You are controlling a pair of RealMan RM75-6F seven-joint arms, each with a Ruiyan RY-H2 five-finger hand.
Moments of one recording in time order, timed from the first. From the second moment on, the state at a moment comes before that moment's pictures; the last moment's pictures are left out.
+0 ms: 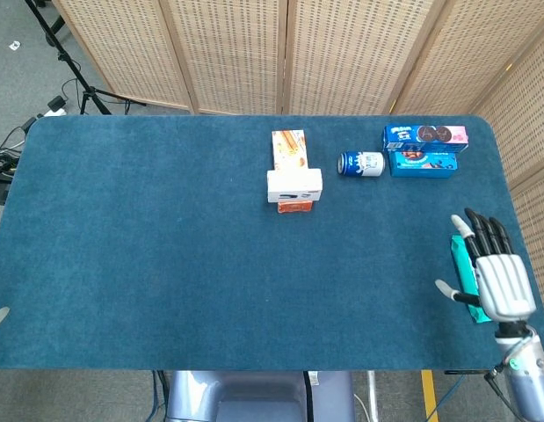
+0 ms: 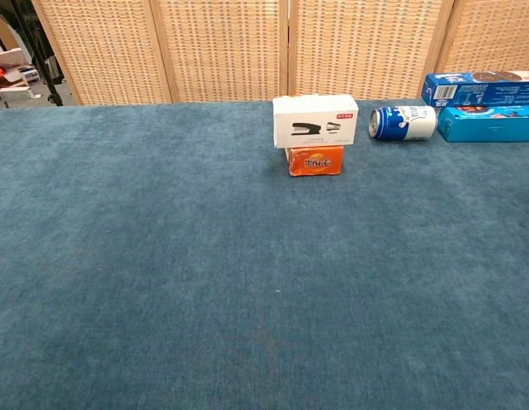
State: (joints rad) left arm 0.03 -1.04 -0.08 -1.62 1.47 1.62 -0.20; right arm 0.23 -1.09 0.18 -1.67 -1.51 1.39 -0.02
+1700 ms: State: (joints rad) left arm -0.08 -1.07 -0.17 -1.61 1.20 1.39 -0.07; right arm 1.10 -1.73 0.38 -0.86 -0.85 0.68 -0.25
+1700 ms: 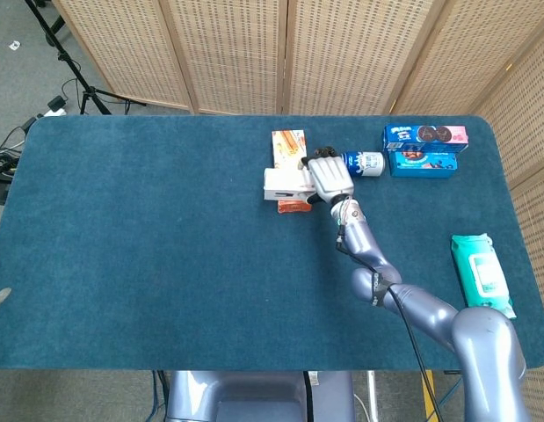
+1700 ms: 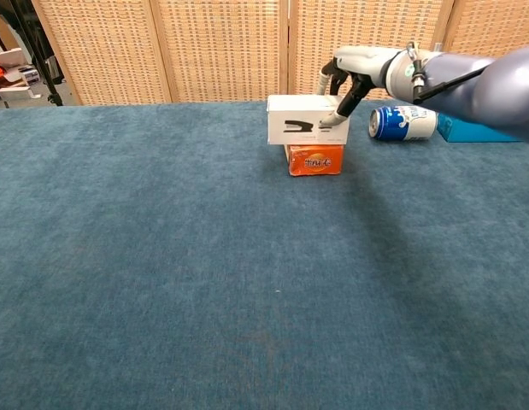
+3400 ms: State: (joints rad) left arm -0.02 -1.06 -0.09 -1.64 1.43 1.54 -0.13; right arm 0.92 -0.92 0.02 -1.76 -0.58 0.38 -0.18
